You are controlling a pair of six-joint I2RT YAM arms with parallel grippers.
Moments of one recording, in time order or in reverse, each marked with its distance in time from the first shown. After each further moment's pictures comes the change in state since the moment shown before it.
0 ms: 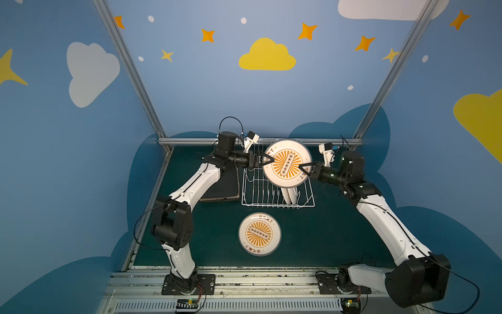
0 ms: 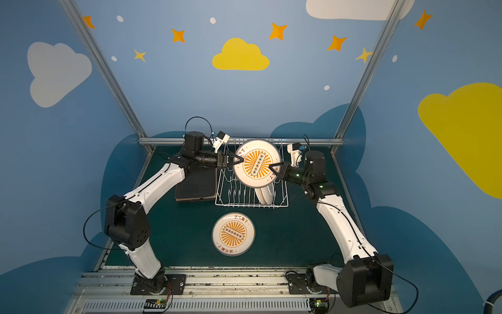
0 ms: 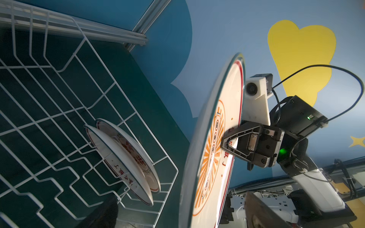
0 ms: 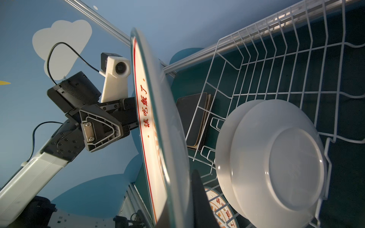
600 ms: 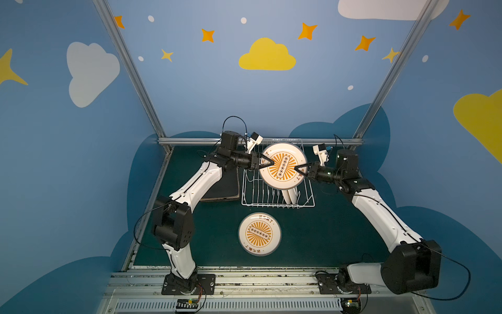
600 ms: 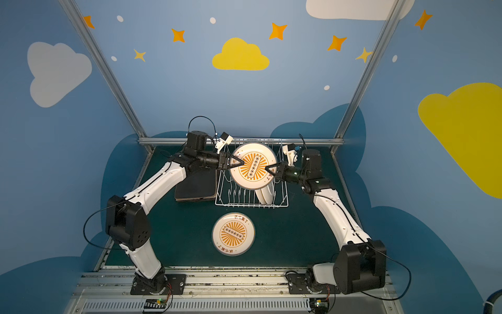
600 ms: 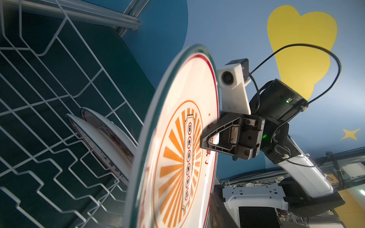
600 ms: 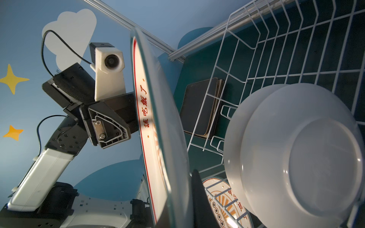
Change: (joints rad) left arm -0.019 0.004 0.039 -0.099 0.009 0.042; right arm -0.002 0.086 0.020 0.015 -0.126 0.040
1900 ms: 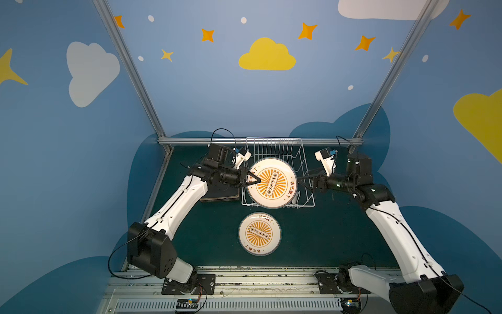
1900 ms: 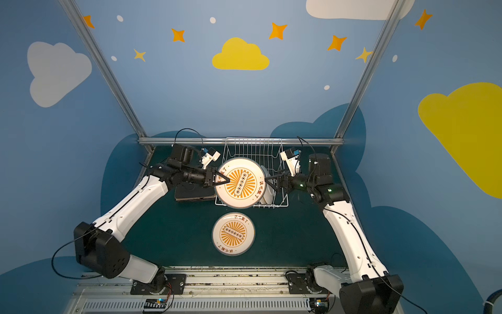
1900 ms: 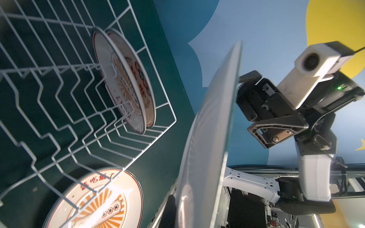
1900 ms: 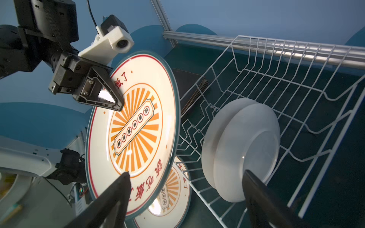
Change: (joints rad) left arm 0.028 -0.324 -0.280 -0.327 -0.084 0.045; right arm 0.003 -0.210 0.052 -0.391 0.114 -0.703
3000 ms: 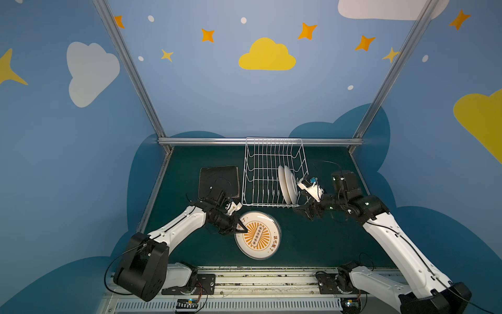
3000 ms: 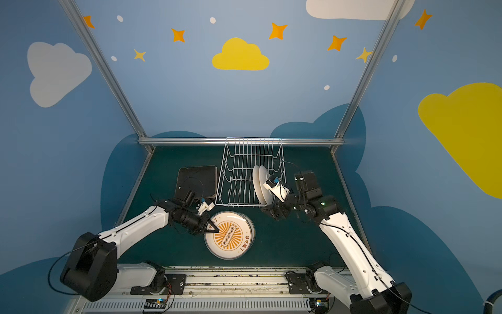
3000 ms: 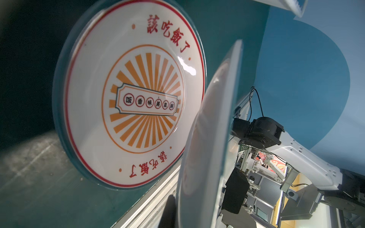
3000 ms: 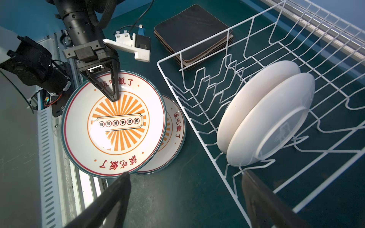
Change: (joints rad) left arm -0.039 -0.113 -0.583 -0.016 -0.070 0.026; right arm 0.187 -0.089 -0.132 -0.177 0.157 -0.388
